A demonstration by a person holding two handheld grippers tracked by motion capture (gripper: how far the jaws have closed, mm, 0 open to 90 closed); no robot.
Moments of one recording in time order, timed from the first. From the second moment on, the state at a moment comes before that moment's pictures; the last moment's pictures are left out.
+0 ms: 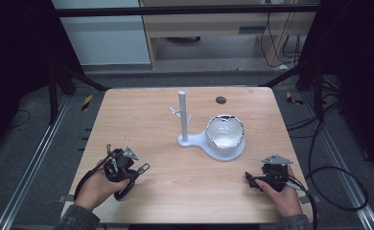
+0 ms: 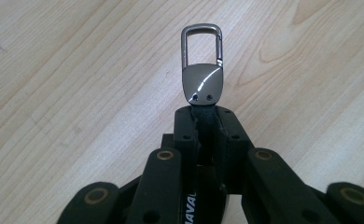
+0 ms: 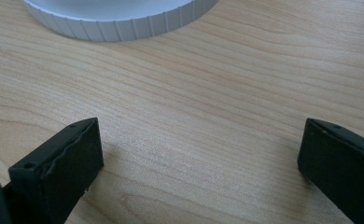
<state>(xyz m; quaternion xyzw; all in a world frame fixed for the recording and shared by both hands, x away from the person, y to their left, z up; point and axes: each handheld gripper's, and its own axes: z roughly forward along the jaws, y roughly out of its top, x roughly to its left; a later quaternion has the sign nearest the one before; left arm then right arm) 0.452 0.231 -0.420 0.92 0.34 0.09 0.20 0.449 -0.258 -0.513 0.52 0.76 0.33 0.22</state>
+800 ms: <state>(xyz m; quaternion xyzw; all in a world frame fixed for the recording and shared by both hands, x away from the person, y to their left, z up) 0.428 0.257 -0.392 0.85 0.35 0.19 0.34 0.449 -0.258 -0.513 0.52 0.76 0.33 0.22</state>
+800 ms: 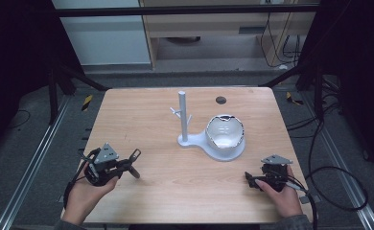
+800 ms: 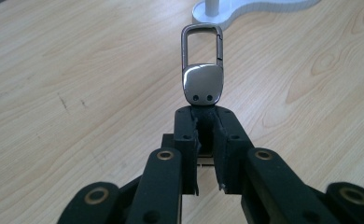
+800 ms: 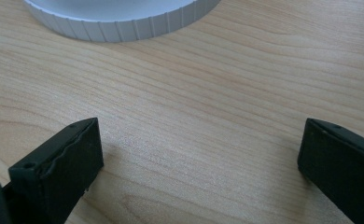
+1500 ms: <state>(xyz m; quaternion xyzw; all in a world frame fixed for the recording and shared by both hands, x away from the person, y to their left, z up) 0.433 0.244 -0.390 0.81 0.36 0.22 0.40 0.449 -0.257 -0.513 0.52 0.76 0.32 0.22</state>
